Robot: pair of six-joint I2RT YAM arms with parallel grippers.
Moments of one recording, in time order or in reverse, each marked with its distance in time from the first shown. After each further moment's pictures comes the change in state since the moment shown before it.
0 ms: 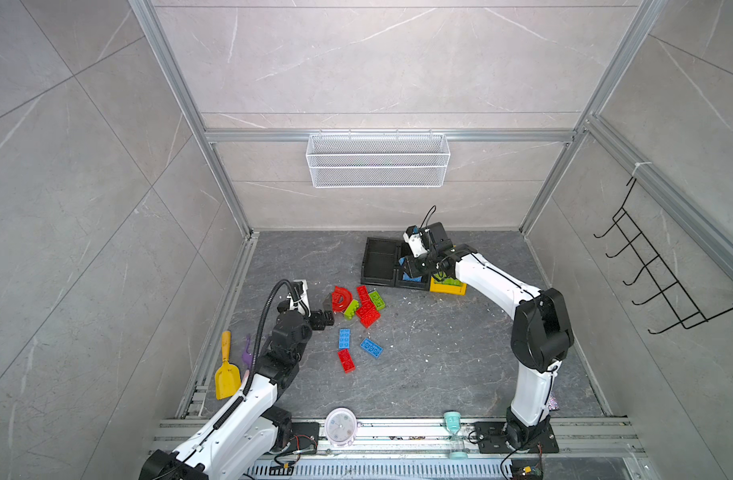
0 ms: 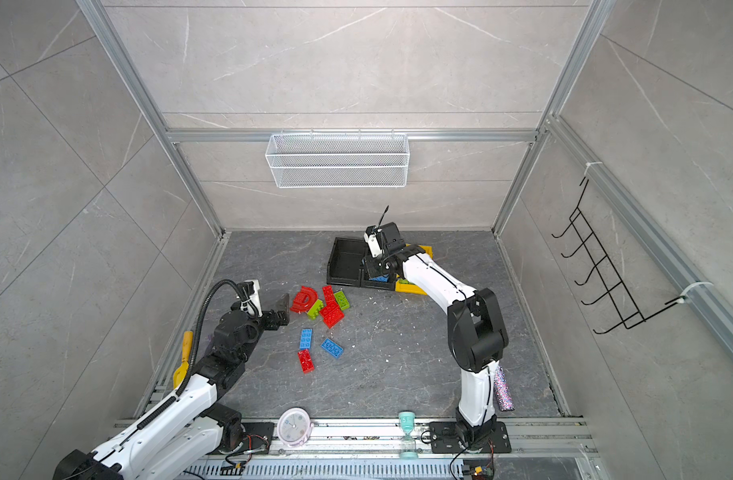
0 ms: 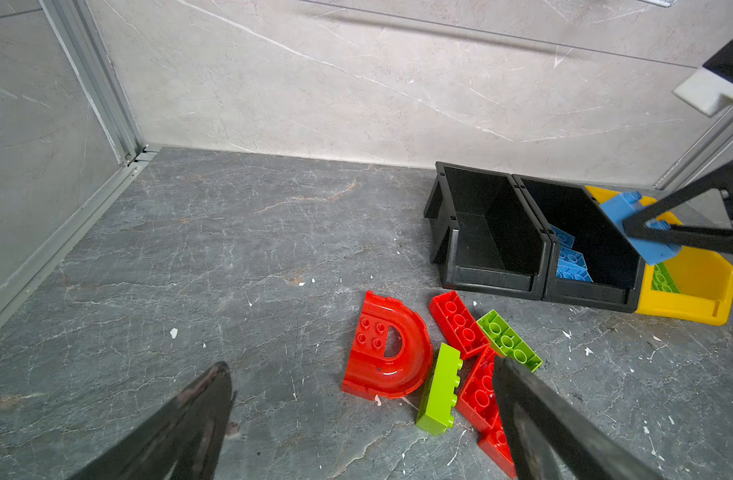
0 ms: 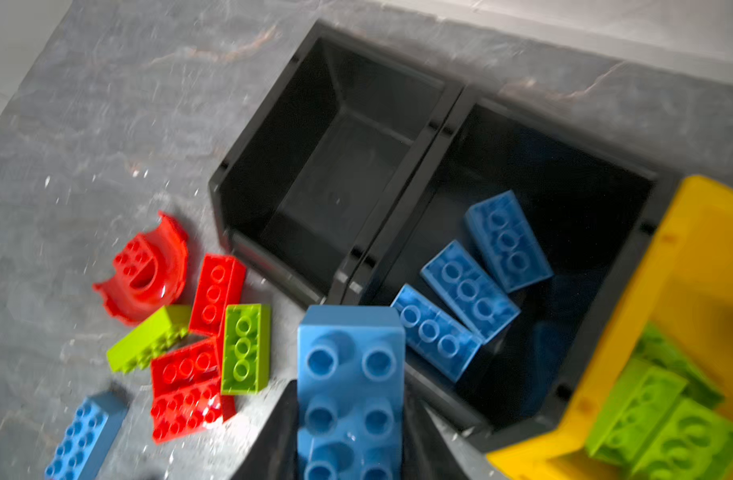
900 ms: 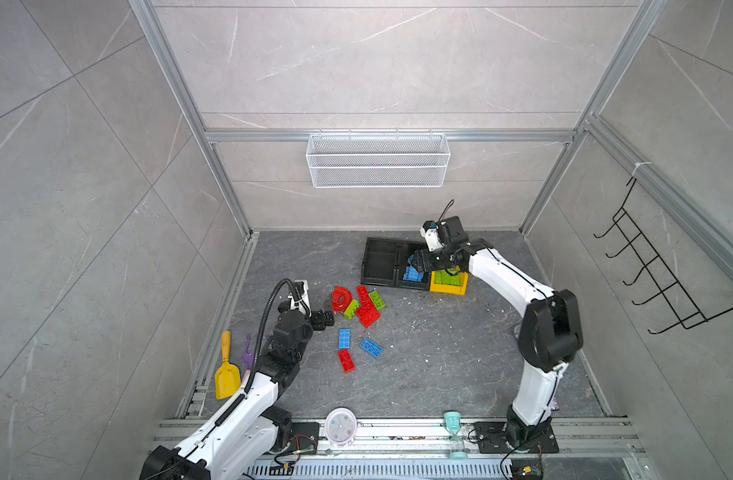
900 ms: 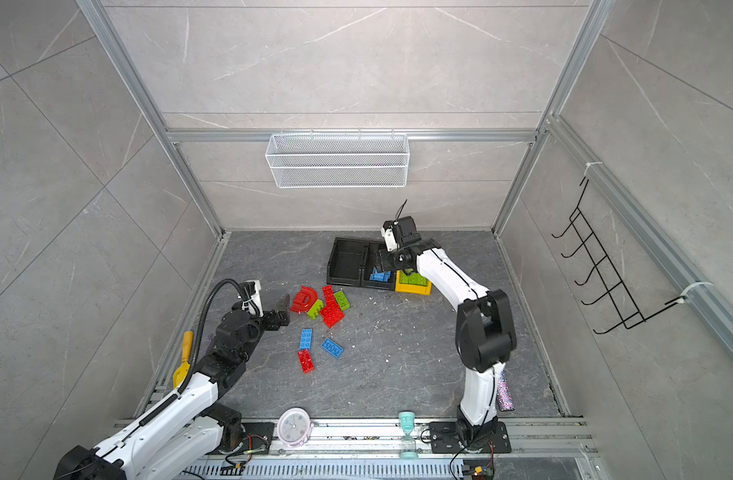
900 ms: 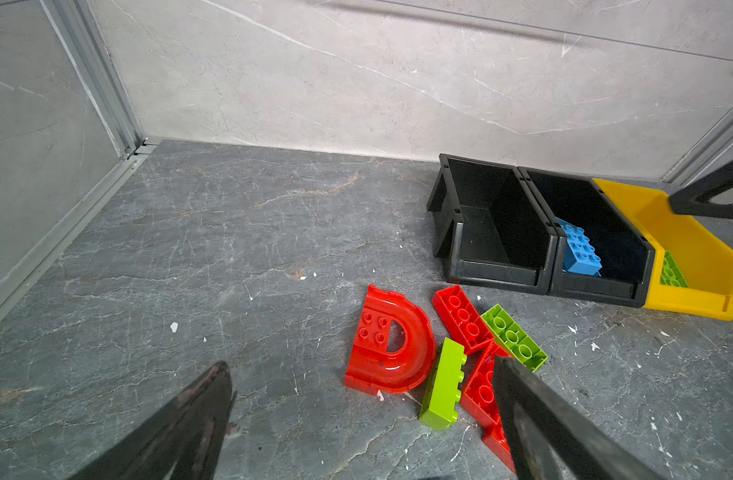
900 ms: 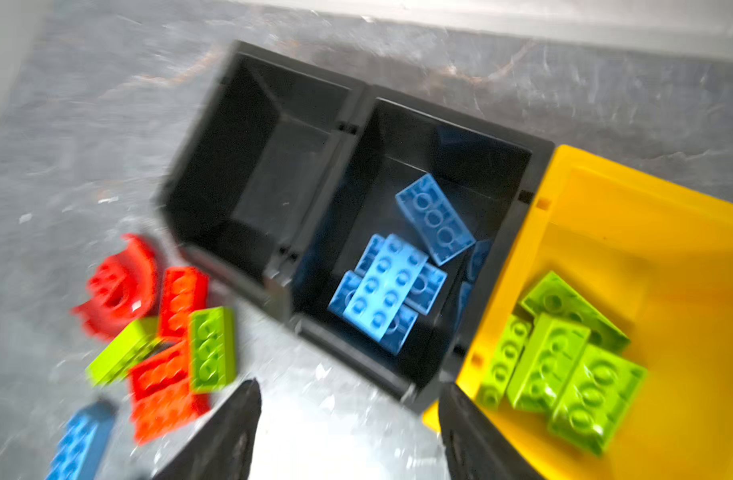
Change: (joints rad) left arm 0.000 0.018 0.000 0.000 -0.003 0.000; right arm -0.059 -0.151 -0.102 -0.053 -0.032 0.016
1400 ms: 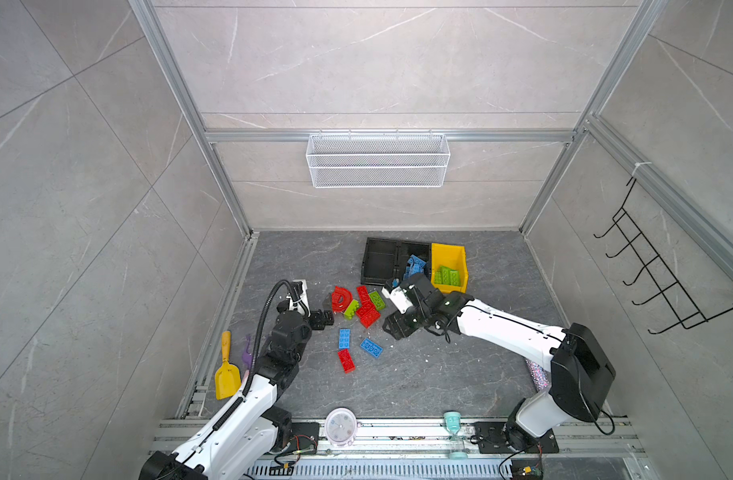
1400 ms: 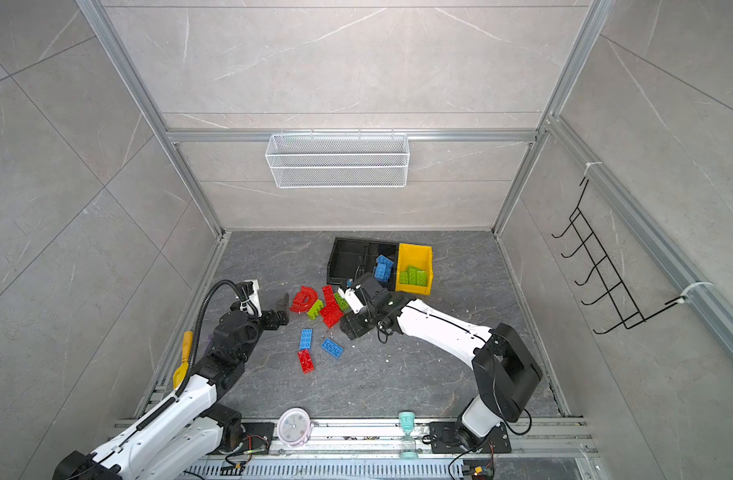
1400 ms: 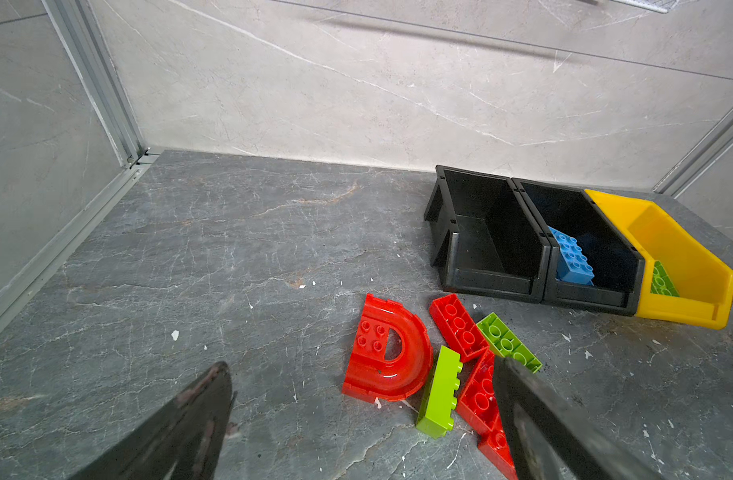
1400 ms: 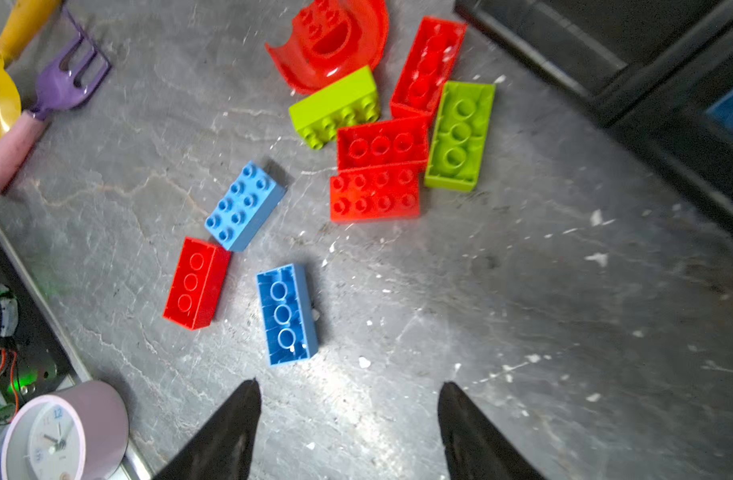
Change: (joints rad) left arm 0.000 -0.024 0.000 0.002 -0.001 0.000; right arm 0.428 -0.206 -0.419 0.105 0.014 0.050
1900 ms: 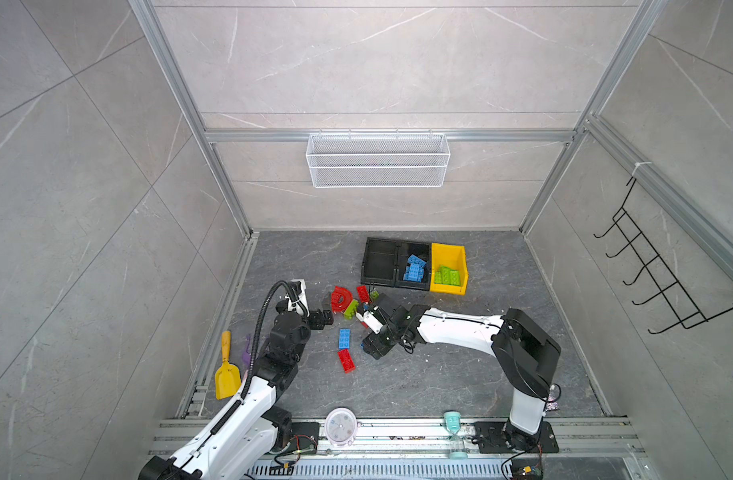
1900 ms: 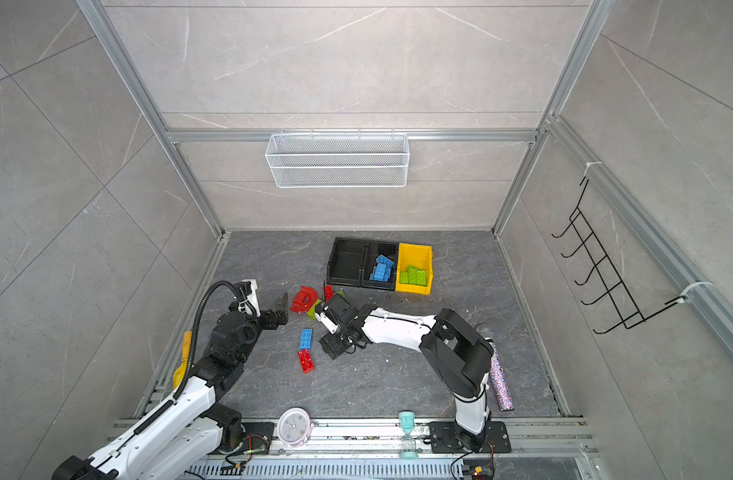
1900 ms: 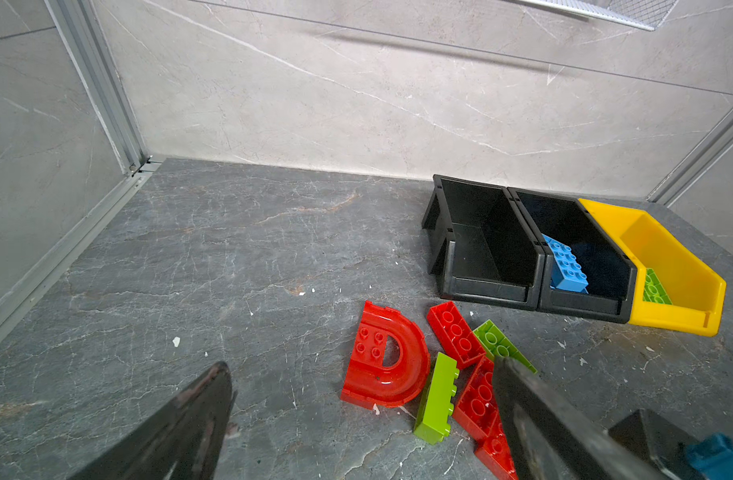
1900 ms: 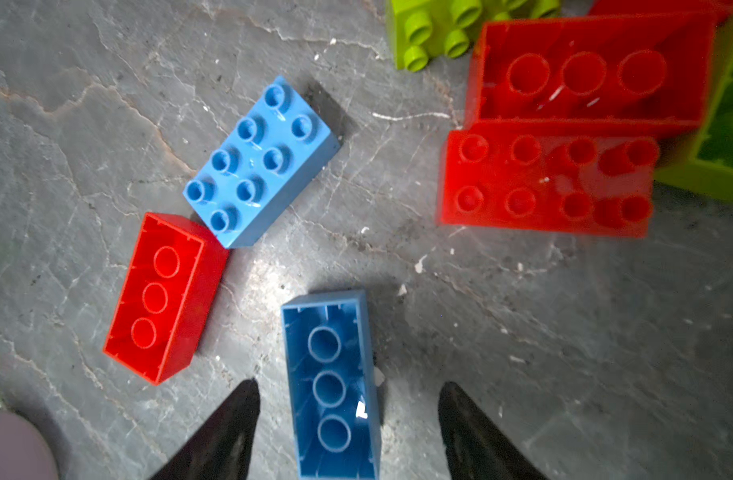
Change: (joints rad) left arm 0.000 -0.023 0.000 -0.001 -0.001 0.000; right arm 0.117 0.289 0.103 0.068 0.033 -0.017
